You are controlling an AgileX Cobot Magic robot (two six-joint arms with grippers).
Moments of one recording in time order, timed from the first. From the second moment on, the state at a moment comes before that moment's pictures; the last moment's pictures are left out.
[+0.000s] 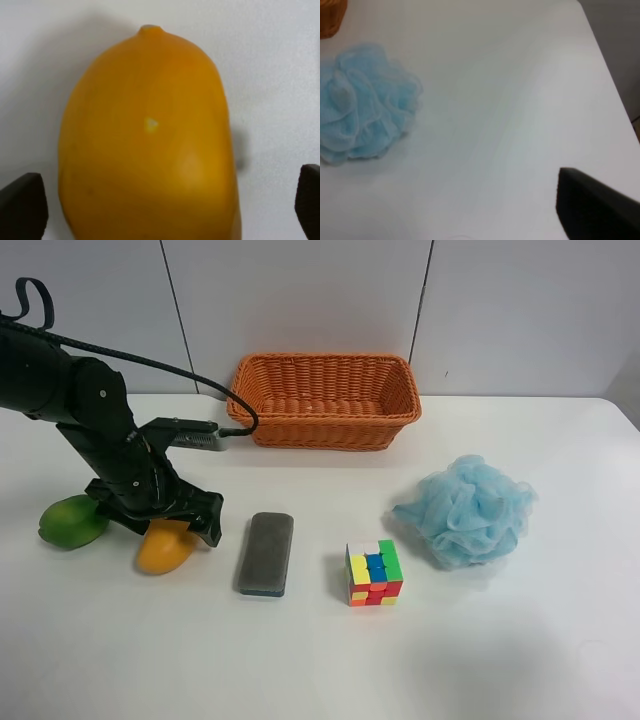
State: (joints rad) left arm -0.36 1.86 -0.95 -0.12 0.52 -0.03; right arm 0.02 0.00 -0.48 0.00 1.06 -0.02
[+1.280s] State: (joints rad) left arm -0.36 1.65 -1.29 0.02 0.67 -0.03; right arm 0.02 0.00 -0.48 0.00 1.06 -0.02
